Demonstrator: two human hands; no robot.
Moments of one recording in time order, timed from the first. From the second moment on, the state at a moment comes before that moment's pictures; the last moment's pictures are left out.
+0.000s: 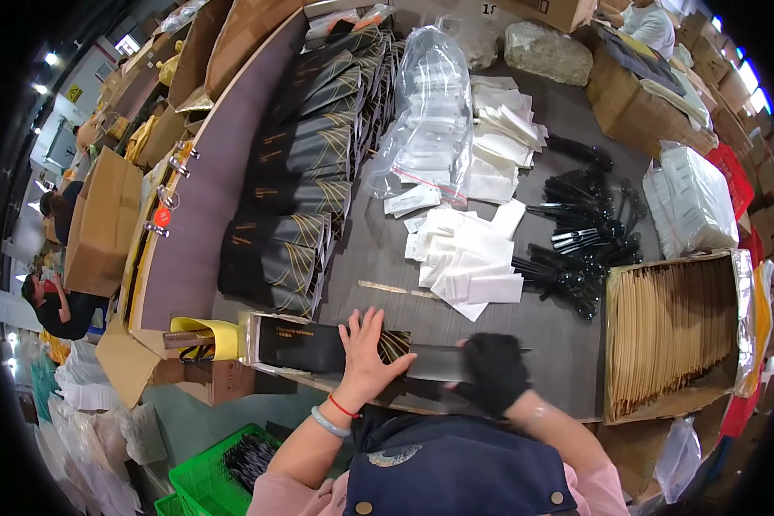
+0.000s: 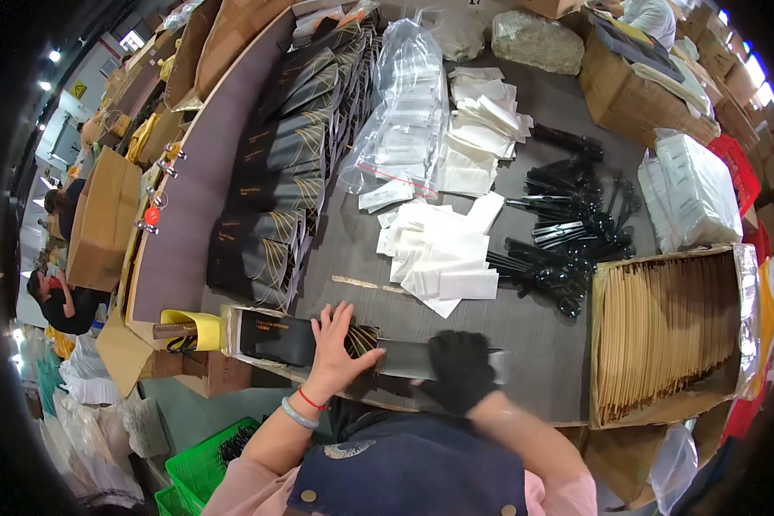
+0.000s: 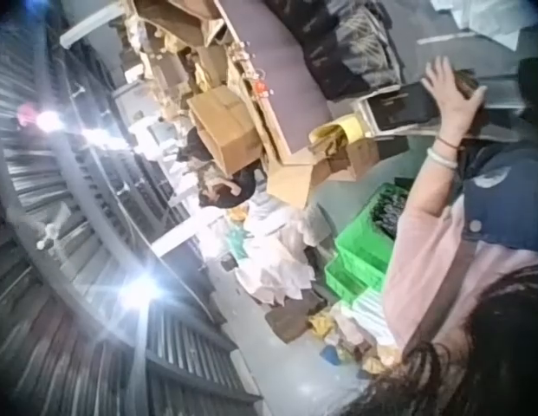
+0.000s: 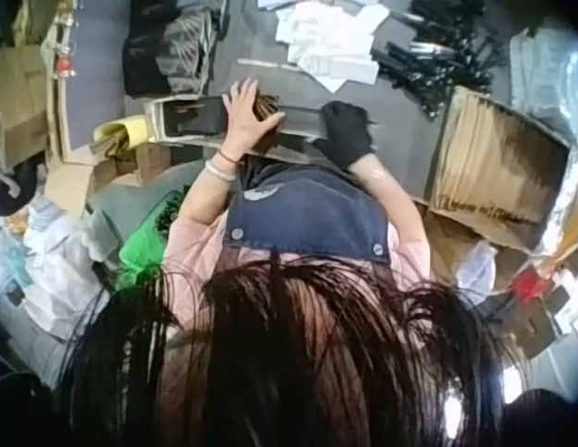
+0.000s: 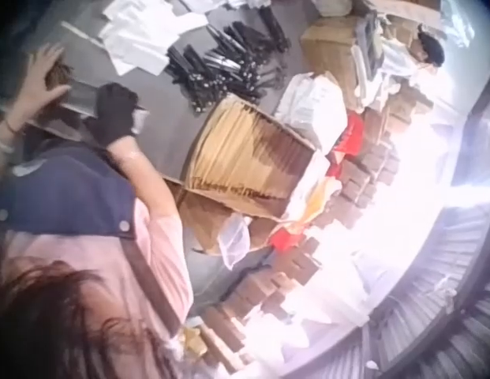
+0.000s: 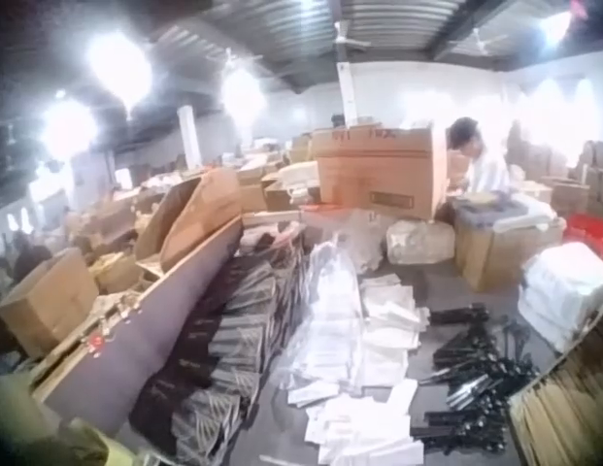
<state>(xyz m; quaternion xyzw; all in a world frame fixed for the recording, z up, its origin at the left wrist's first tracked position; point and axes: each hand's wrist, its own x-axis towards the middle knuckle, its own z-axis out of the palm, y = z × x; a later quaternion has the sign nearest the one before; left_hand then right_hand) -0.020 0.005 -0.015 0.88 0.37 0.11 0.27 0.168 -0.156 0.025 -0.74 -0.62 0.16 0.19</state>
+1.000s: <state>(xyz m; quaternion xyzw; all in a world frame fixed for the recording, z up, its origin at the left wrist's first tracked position) 0.311 0.275 -0.075 0.77 0.44 0.16 0.44 0.205 -0.197 -0.011 -0.84 -0.43 0.06 0.34</state>
